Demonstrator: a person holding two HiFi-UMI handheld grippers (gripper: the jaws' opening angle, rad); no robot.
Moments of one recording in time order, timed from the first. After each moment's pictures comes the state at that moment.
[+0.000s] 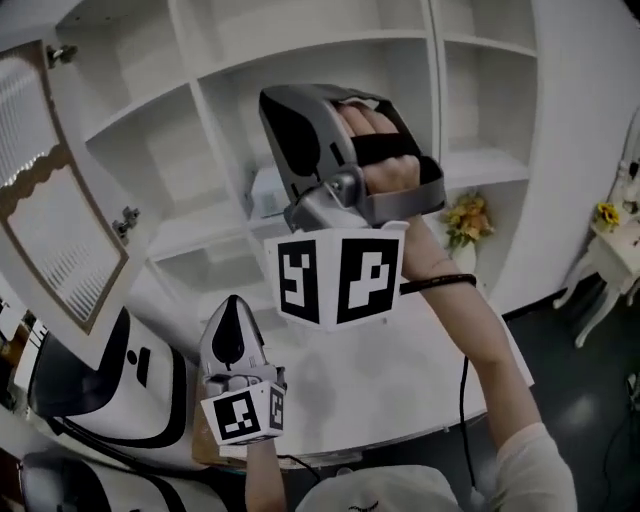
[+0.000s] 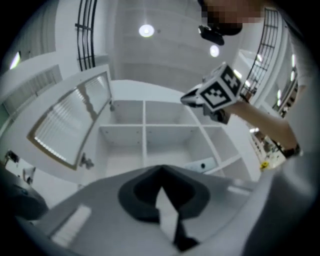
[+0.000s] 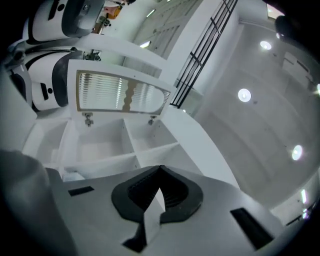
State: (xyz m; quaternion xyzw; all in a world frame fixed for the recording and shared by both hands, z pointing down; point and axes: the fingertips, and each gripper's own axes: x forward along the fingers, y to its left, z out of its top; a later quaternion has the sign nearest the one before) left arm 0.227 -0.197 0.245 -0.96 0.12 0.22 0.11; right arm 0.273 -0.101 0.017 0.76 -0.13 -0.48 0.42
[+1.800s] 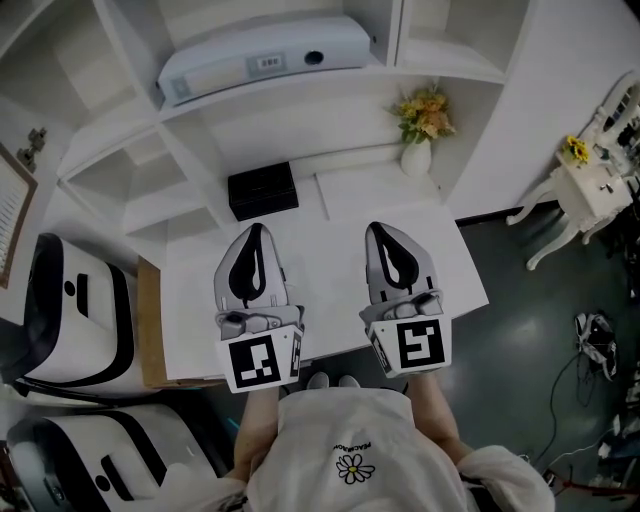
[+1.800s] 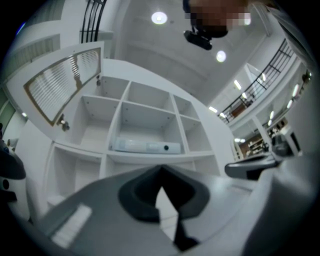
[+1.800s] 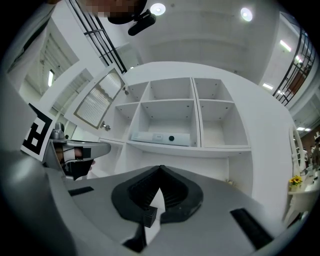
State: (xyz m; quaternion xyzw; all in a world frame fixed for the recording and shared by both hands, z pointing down) left arm 0.277 -0.073 0.336 -0.99 0.02 0.16 0.05; right arm 0.315 0.065 0.354 0.94 -0.32 -0.12 0.05
